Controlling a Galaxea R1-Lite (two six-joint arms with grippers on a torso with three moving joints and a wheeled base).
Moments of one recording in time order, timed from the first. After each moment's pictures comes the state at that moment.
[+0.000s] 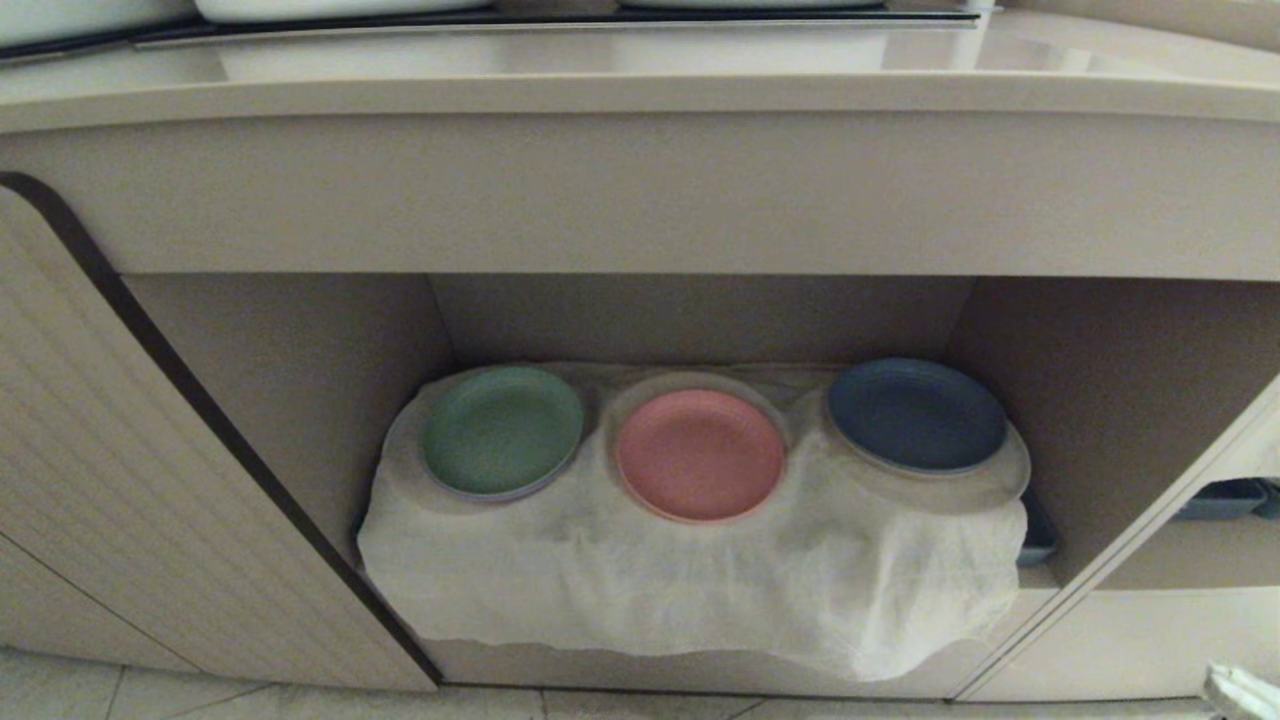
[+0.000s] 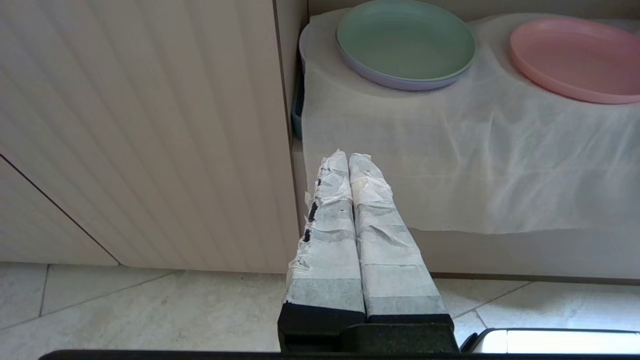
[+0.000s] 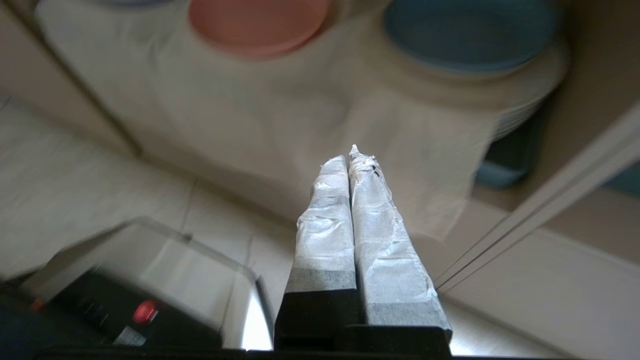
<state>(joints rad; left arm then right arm) 0.00 0.00 0.00 0.02 -0.01 -0.01 0.13 0.57 -0.10 -0.27 0.27 -0.10</state>
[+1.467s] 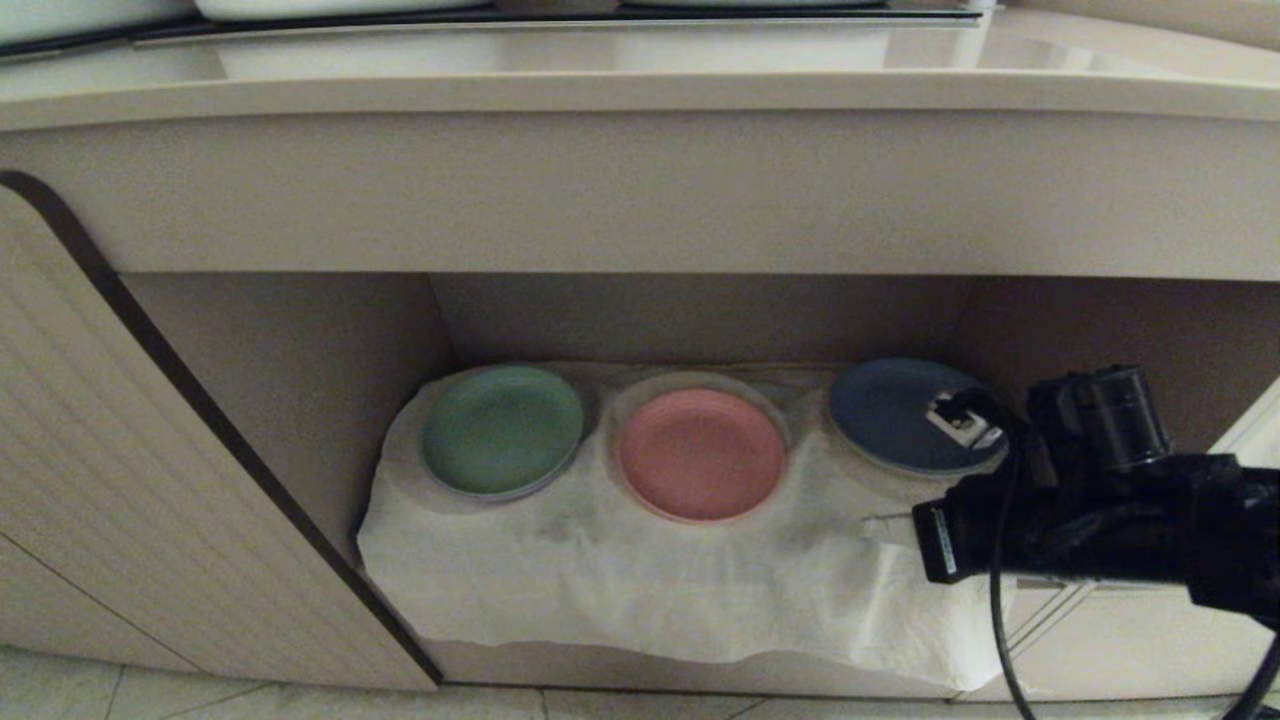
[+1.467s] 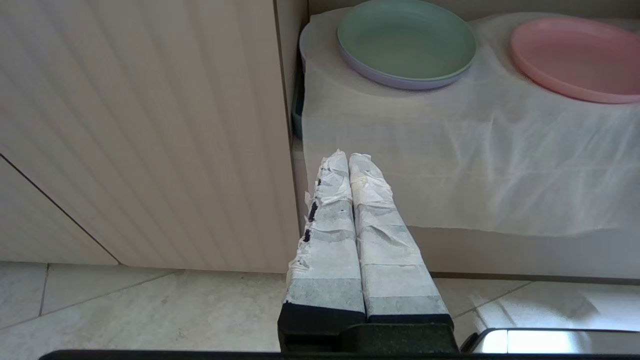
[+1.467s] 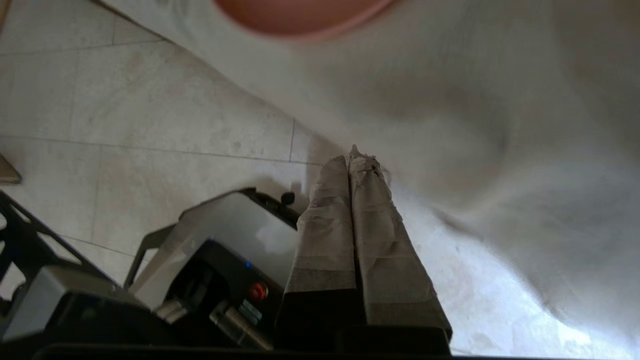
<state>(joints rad) 0.00 0.00 0.00 0.02 -0.01 -0.01 0.34 1.69 -0.68 -0.33 0.36 0.13</state>
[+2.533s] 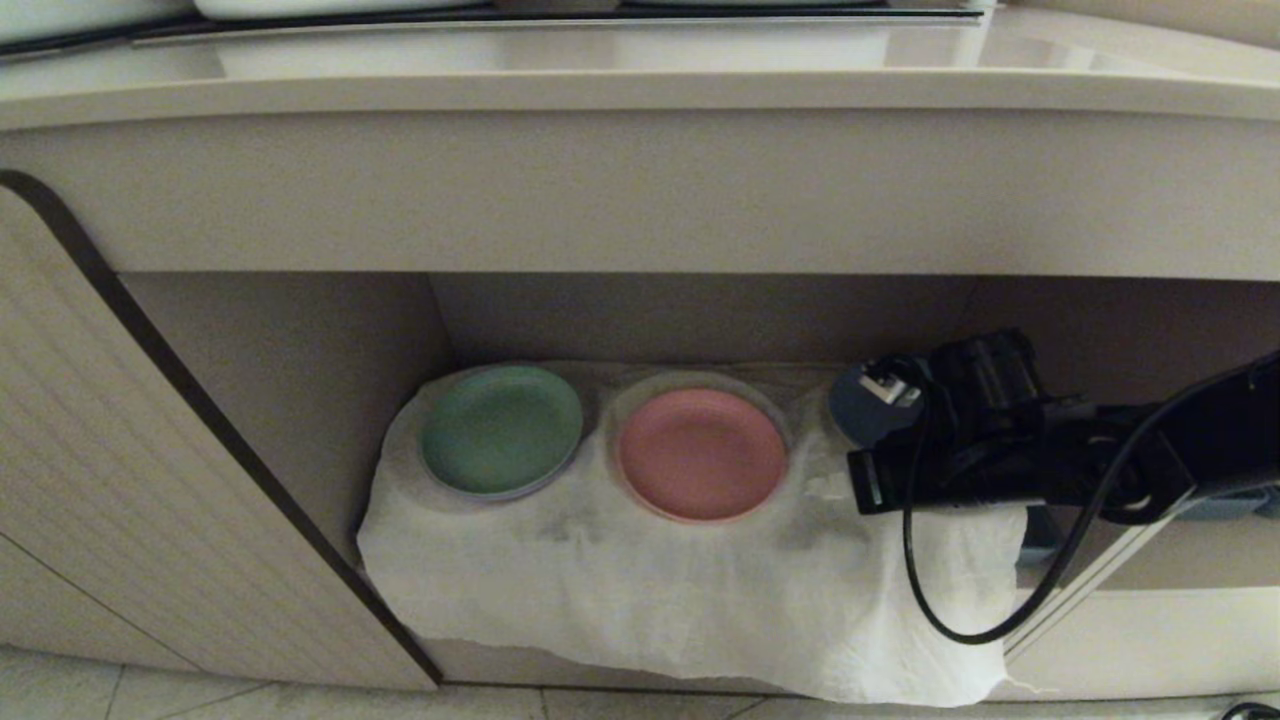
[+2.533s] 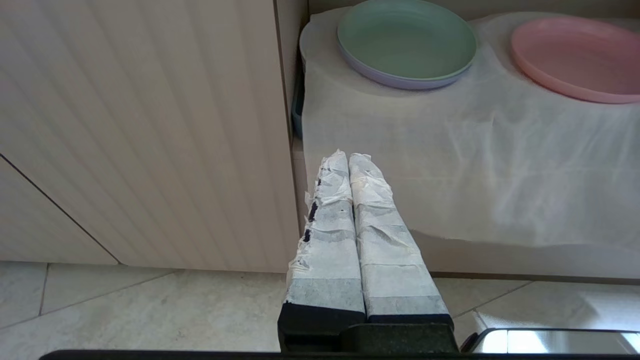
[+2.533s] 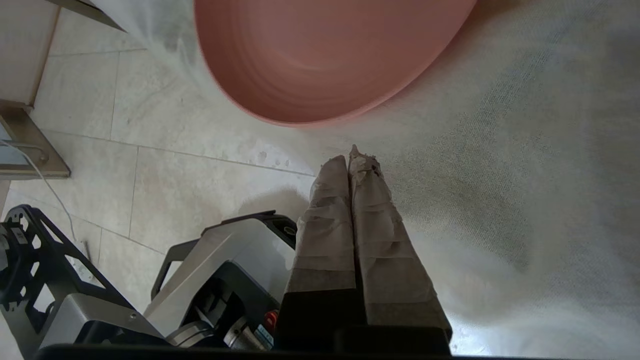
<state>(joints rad) 0.00 0.00 0.00 0.02 -0.01 -0.01 0.32 1.93 -0.97 -0.25 0.48 0.13</state>
